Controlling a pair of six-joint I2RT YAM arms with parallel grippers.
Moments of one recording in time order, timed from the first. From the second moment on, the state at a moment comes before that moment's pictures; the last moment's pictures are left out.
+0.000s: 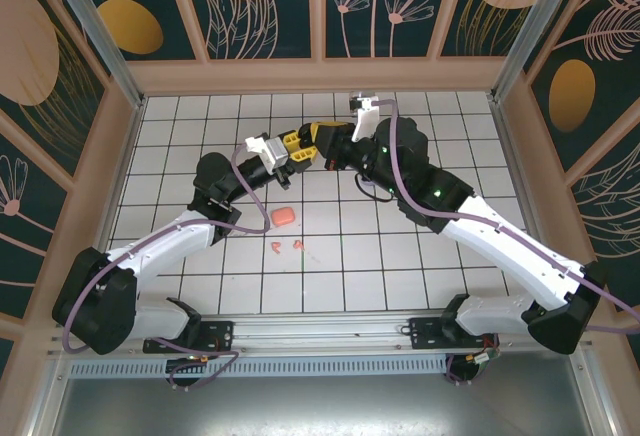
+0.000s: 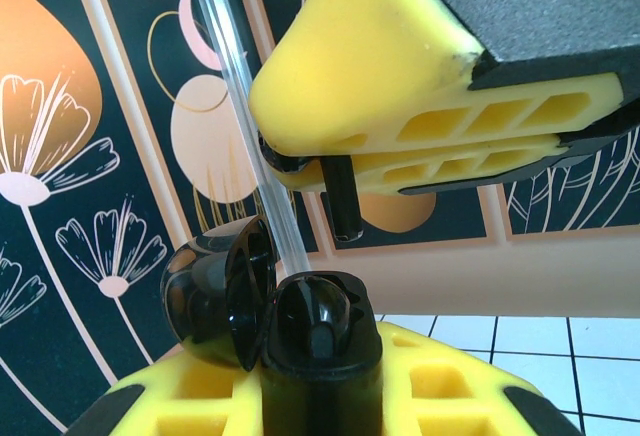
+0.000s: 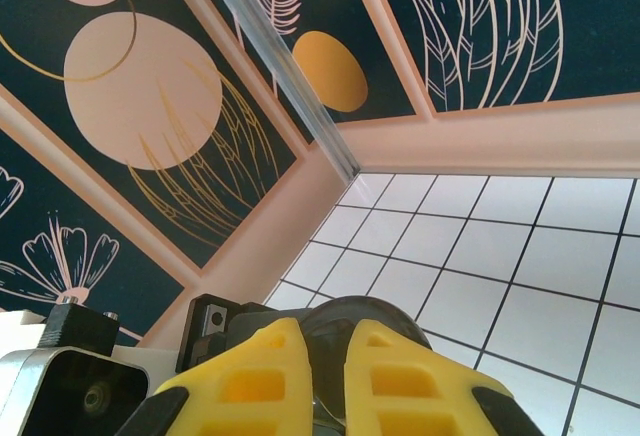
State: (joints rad) left arm -0.56 1.33 0.75 0.88 0.58 0.10; right arm 0.89 1.22 1.29 -0.19 0.06 0.52
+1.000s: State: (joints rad) left arm -0.57 1.33 0.76 0.86 0.59 0.09; right arm 0.86 1.24 1.25 -0.12 0.05 0.54
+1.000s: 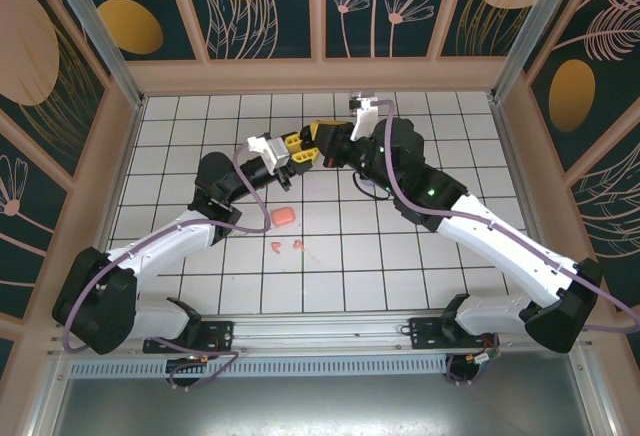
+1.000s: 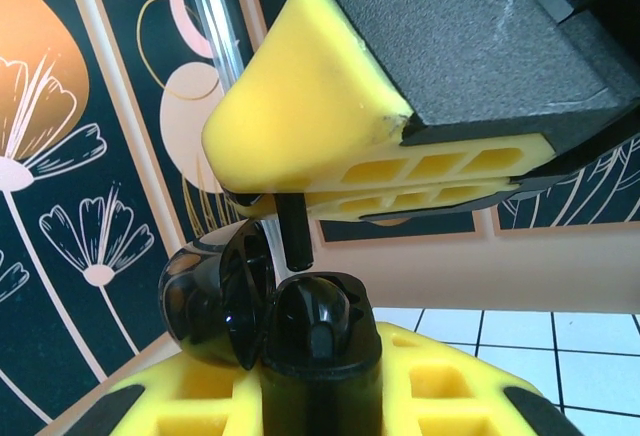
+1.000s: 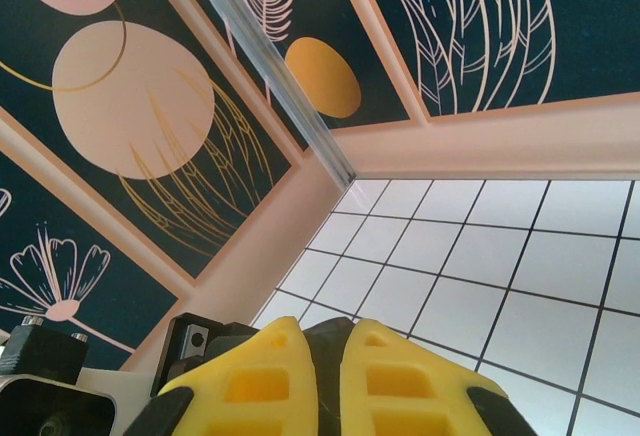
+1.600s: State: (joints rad) left arm -0.57 1.33 0.76 0.83 0.58 0.07; right arm 0.86 1.20 1.17 -0.06 0.05 0.55
